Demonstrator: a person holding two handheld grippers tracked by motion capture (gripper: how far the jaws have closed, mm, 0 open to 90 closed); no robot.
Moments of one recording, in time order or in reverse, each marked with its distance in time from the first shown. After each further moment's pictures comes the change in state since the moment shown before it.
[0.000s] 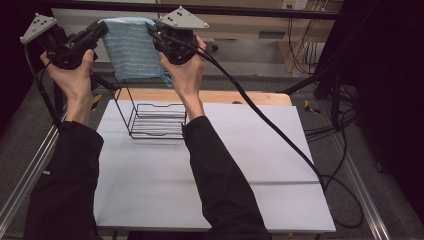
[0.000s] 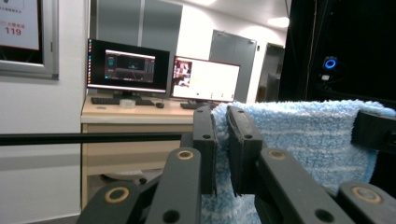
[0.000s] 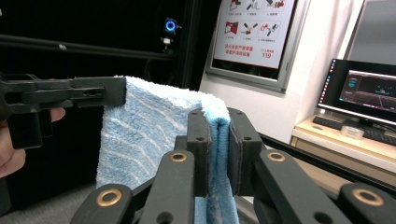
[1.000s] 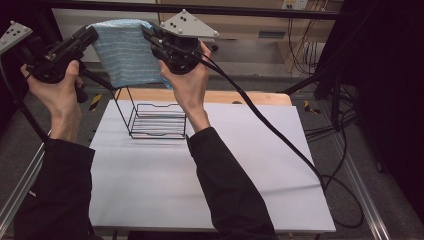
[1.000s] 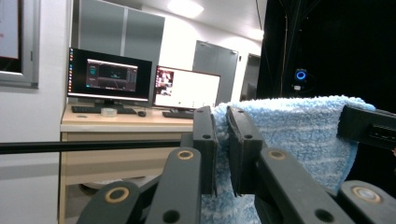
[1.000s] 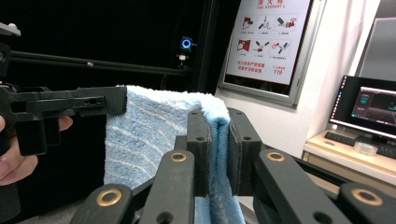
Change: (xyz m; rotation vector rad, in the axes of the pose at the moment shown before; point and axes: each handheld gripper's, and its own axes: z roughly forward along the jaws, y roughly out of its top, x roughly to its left) left arm -0.025 0.018 -0.051 -0.064 -0.070 -0.019; right arm 0.023 0.023 -0.045 -0.067 0.049 0.000
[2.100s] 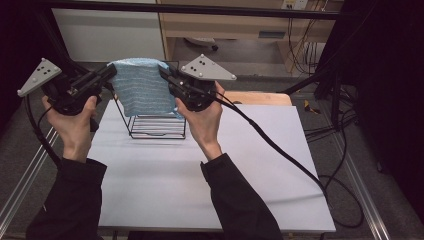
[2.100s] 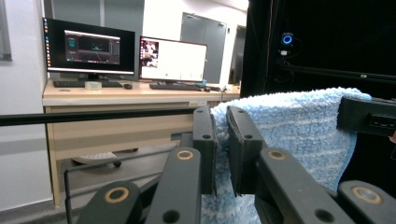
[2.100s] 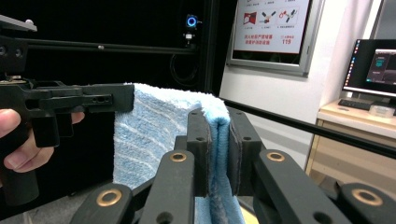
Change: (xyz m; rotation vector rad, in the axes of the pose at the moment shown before) left arm -0.023 -0.050 -0.023 0.113 -0.059 0.032; right arm 0.011 -0.055 -0.049 0.060 0.023 0.086
